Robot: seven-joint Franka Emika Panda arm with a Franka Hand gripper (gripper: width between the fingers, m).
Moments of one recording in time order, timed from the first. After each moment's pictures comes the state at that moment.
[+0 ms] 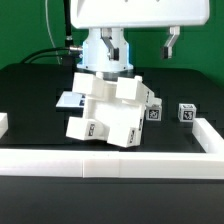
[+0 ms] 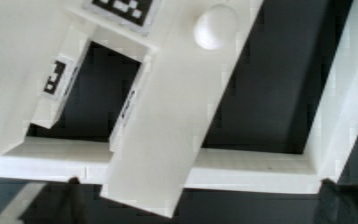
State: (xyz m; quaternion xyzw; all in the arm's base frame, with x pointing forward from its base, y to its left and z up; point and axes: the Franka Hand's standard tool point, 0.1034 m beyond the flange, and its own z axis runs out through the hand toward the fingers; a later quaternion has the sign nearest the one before) arm 0.585 0.019 0.147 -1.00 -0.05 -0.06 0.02
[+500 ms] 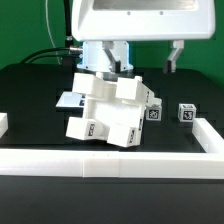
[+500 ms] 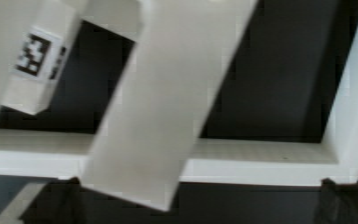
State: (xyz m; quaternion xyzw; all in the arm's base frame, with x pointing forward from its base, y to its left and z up) arm 0.606 0.031 0.126 -1.00 -0.03 -0.07 0.01
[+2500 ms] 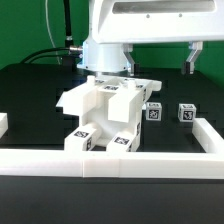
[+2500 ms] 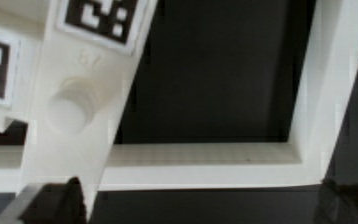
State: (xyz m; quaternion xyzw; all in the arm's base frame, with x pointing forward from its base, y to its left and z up) arm 0.594 0.059 0.133 -1.00 0.02 -0.06 0.03
